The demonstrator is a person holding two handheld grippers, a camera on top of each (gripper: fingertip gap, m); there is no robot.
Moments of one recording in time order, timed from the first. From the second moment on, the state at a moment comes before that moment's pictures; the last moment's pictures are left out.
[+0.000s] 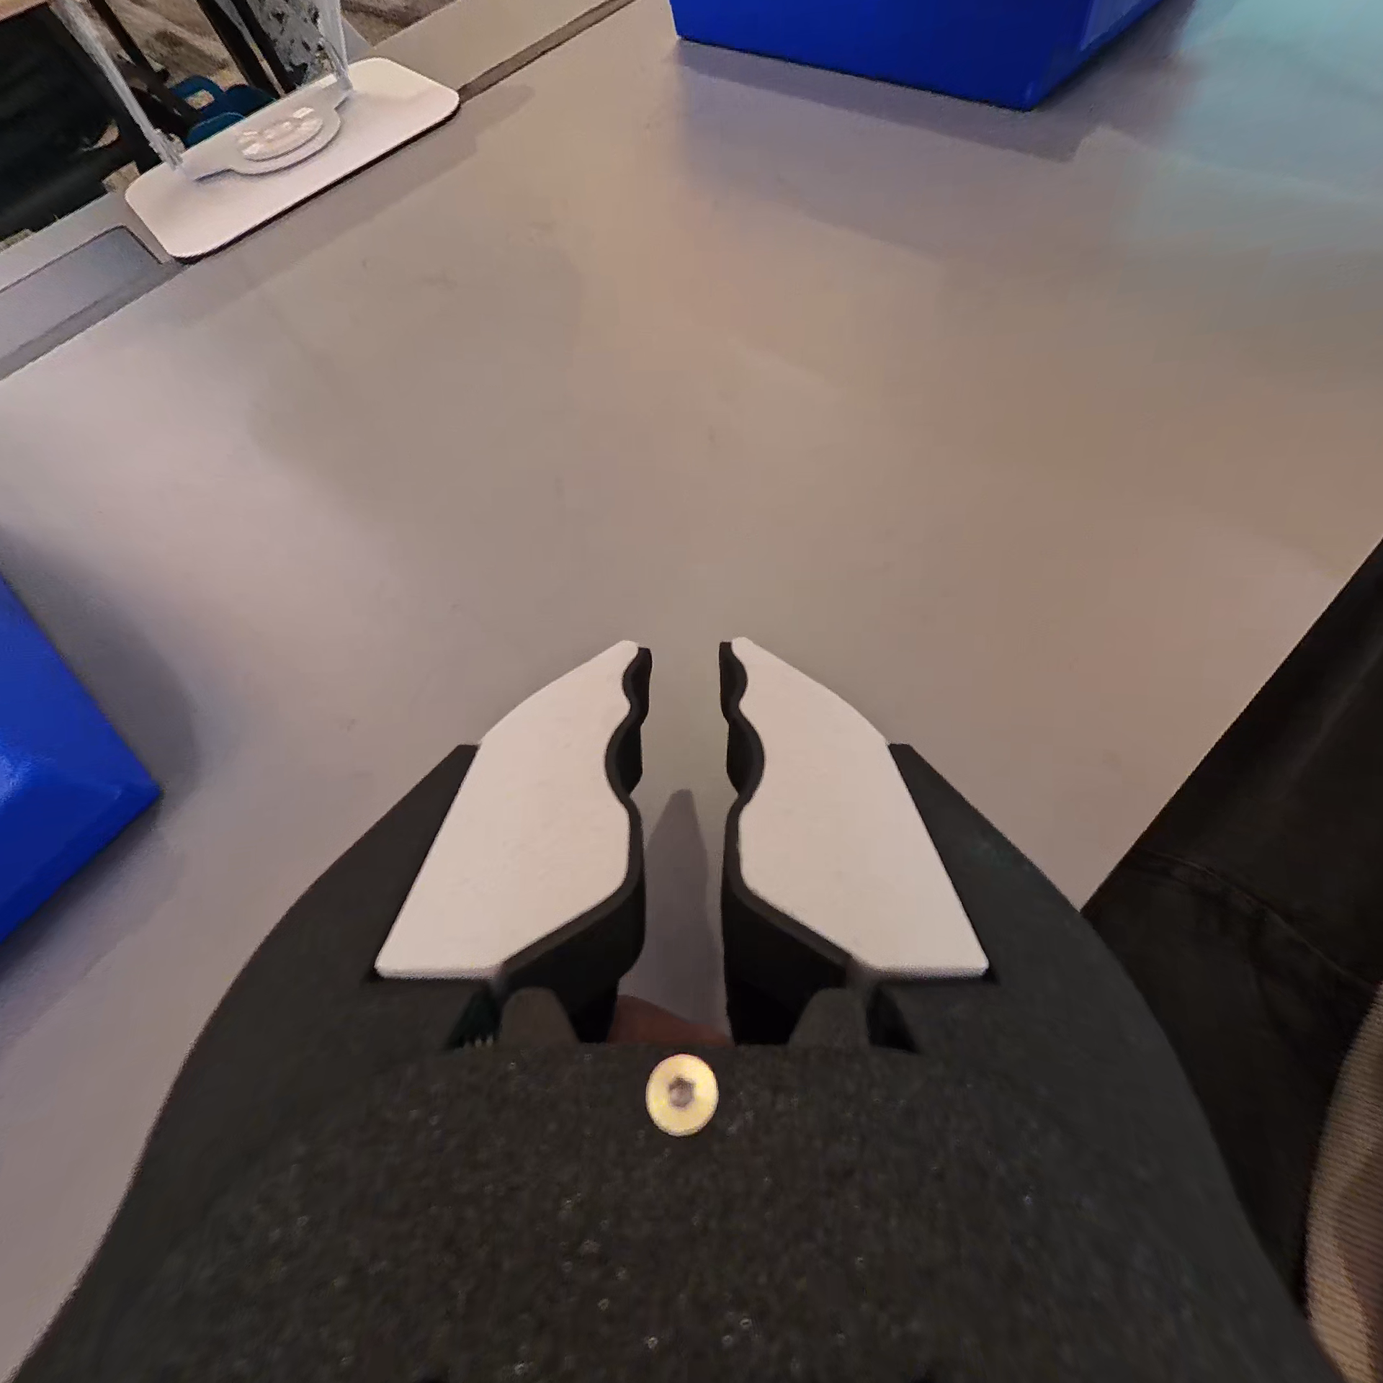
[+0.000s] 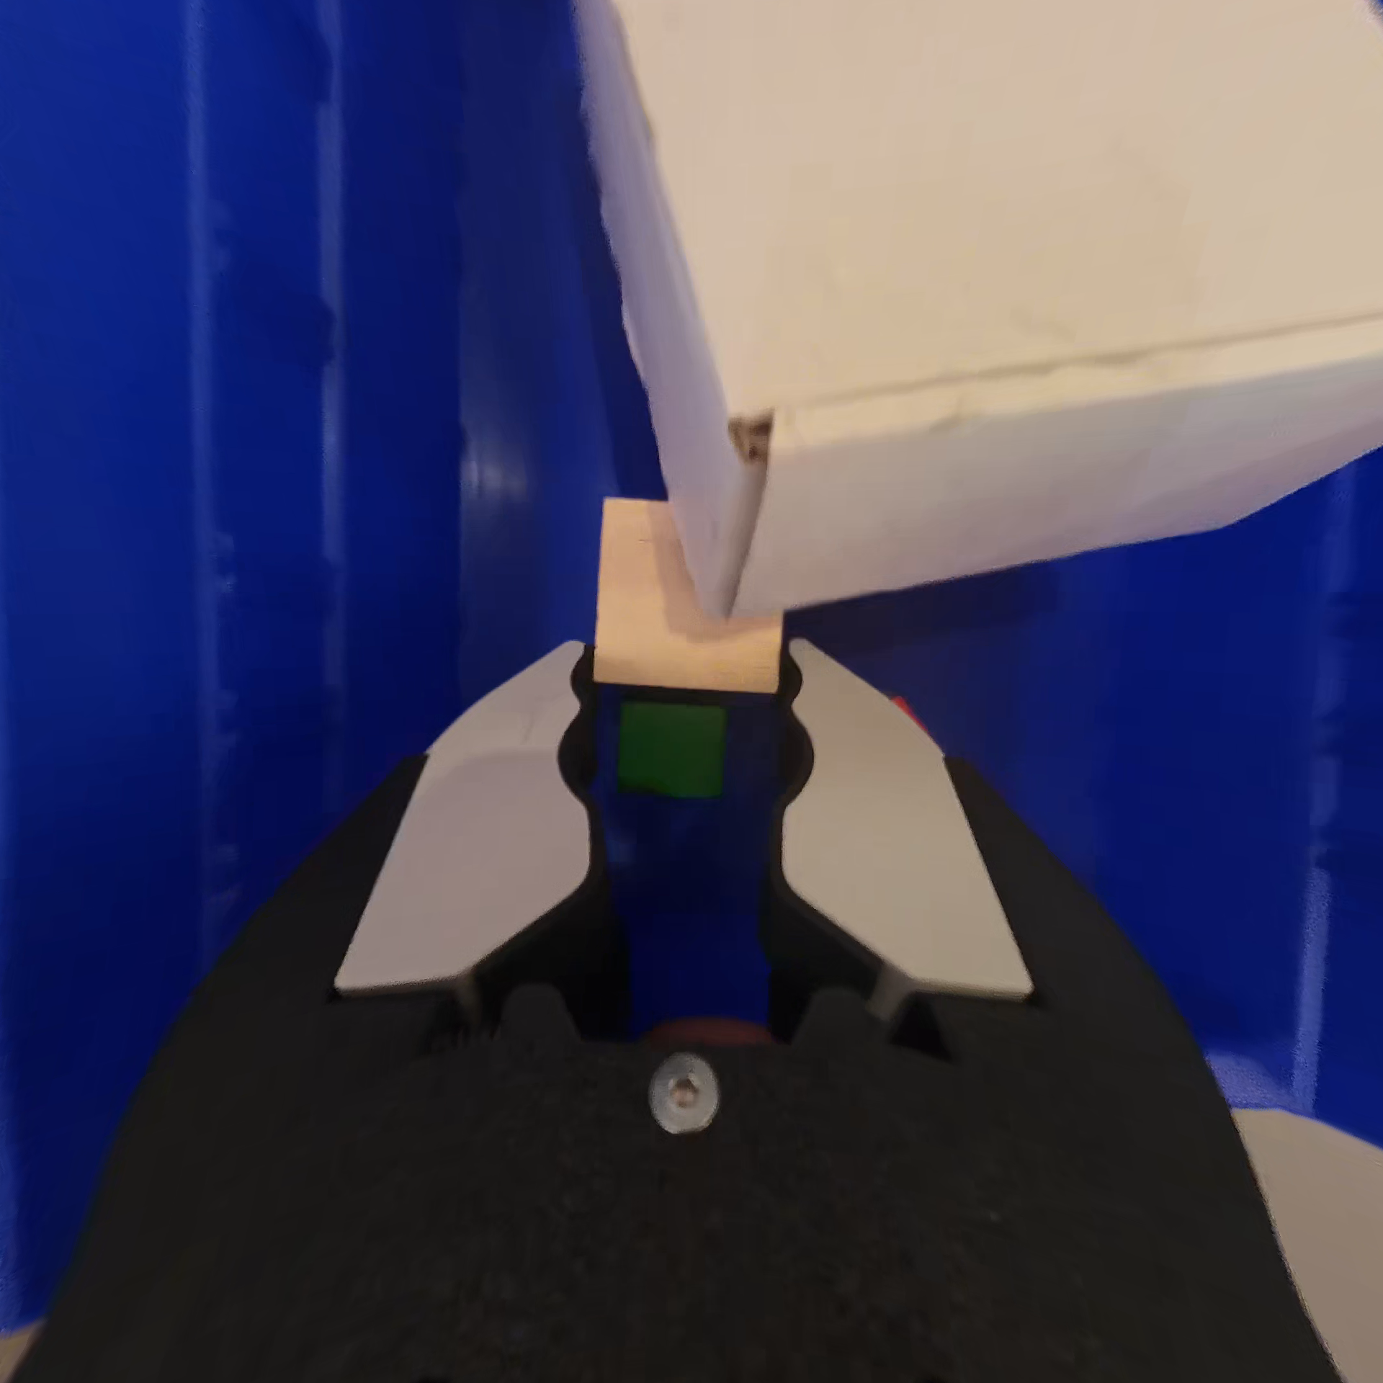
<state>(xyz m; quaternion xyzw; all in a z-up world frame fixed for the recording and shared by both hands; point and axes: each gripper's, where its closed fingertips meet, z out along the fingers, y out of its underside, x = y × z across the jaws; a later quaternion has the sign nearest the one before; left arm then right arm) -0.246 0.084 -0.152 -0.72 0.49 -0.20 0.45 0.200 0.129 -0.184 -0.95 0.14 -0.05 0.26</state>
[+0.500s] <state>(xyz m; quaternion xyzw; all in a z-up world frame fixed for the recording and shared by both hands) -0.260 0.085 -0.142 -0.72 0.48 -0.19 0.47 0.193 0.082 -0.164 -0.98 0.12 -0.01 0.18</state>
